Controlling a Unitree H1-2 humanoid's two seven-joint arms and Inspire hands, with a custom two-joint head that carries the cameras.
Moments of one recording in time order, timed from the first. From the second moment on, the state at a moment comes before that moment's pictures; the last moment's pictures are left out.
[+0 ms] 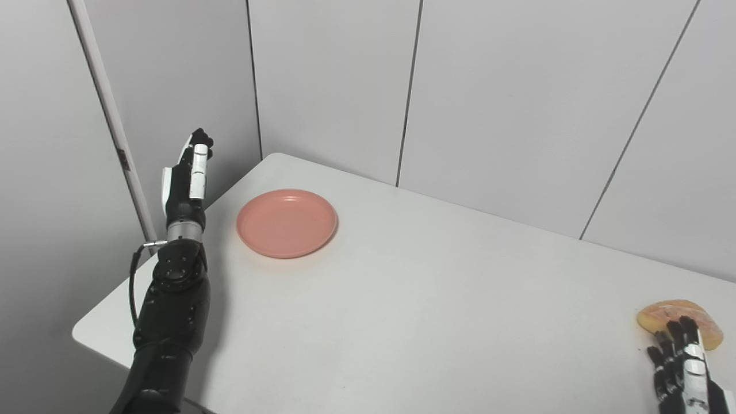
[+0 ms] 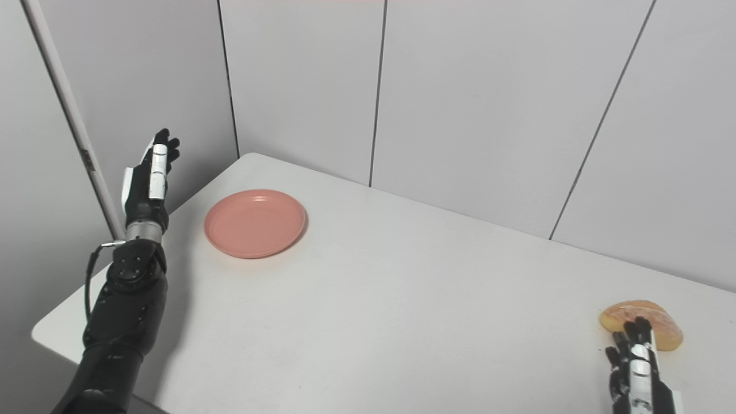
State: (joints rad) left arm -0.40 0.42 0.46 0.44 -0.14 -0.10 0.17; right arm -0.18 -0.09 -0.09 0.15 0.24 -0.10 0.14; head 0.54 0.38
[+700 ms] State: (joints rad) left arm -0.47 0.41 0.45 0.73 -0.29 -0.16 0.07; right arm -0.17 -0.08 -0.09 0.13 0.23 -0.10 0.14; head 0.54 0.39
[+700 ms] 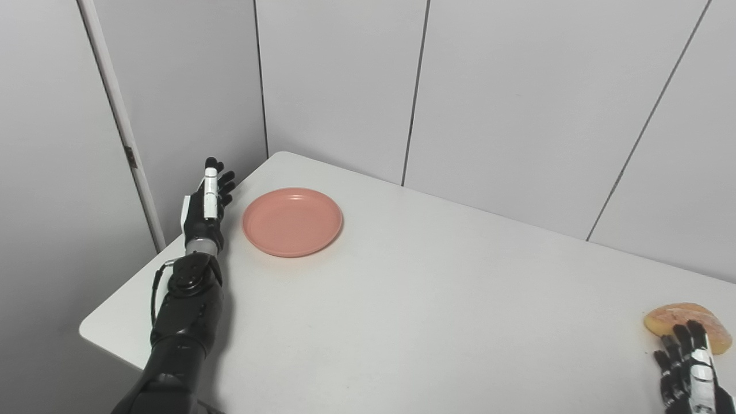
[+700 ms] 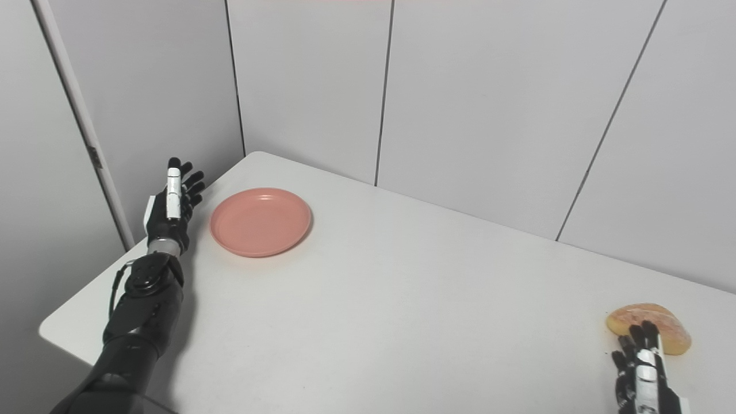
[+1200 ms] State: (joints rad) left arm -0.47 0.41 0.40 0.76 -0.29 -0.20 0.06; right arm -0.16 -0.08 -0.09 0.12 0.24 -0.09 0.13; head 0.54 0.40
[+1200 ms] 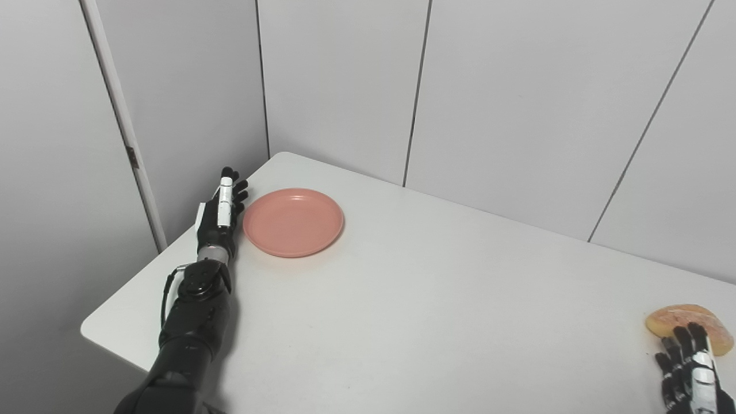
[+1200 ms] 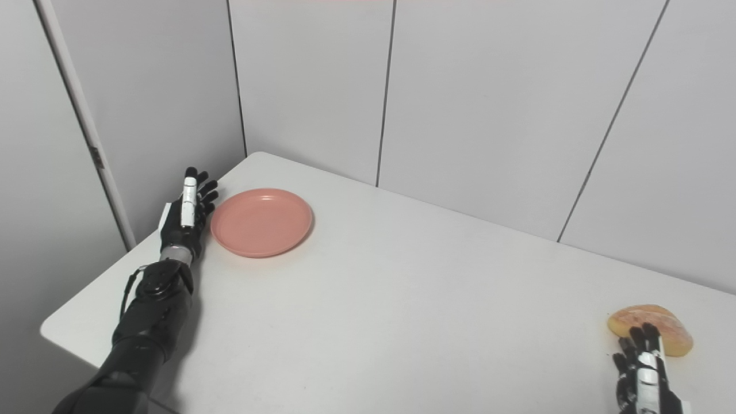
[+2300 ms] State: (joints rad) left arm -0.50 0.39 0.34 0.83 -0.28 -0.27 0.04; right arm -0.14 -0.07 -0.09 0.09 0.23 -0.05 0.11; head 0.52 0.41
